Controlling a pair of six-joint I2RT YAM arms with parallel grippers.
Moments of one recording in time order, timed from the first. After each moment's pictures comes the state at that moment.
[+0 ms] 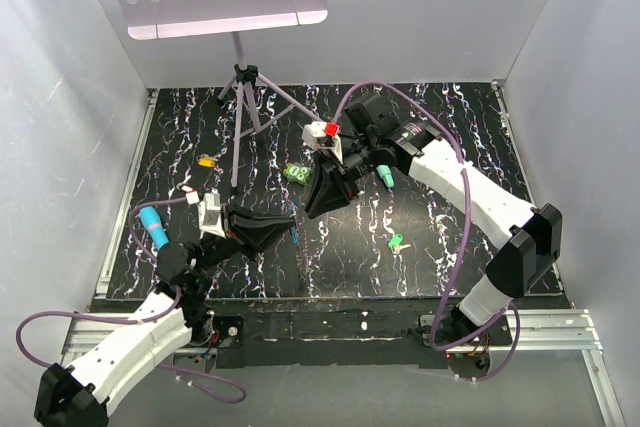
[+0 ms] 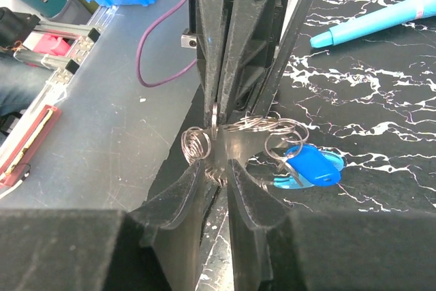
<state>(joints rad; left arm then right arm) -0.59 0.52 0.21 0.81 0.54 -0.57 0.75 1.61 1.61 -0.86 -1.28 -0.54</state>
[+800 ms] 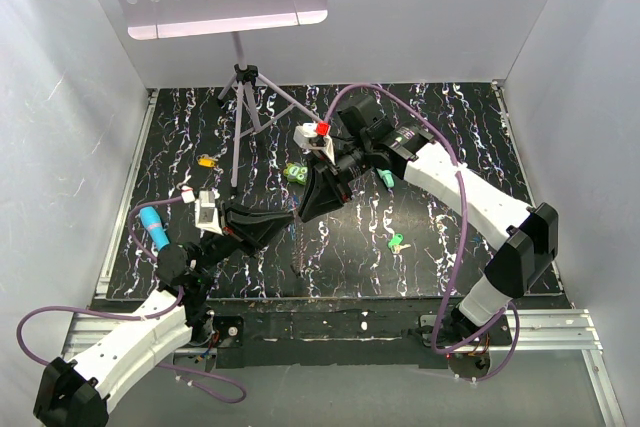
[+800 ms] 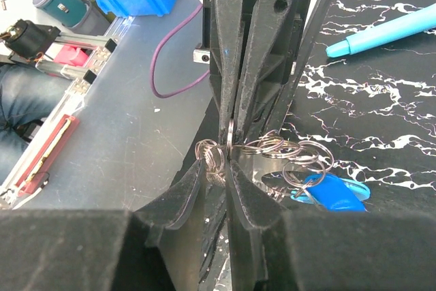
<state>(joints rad) -0.59 0.56 0.19 0.93 0.48 -0.63 0.79 1.61 1.59 -0.75 -1.30 -0.39</state>
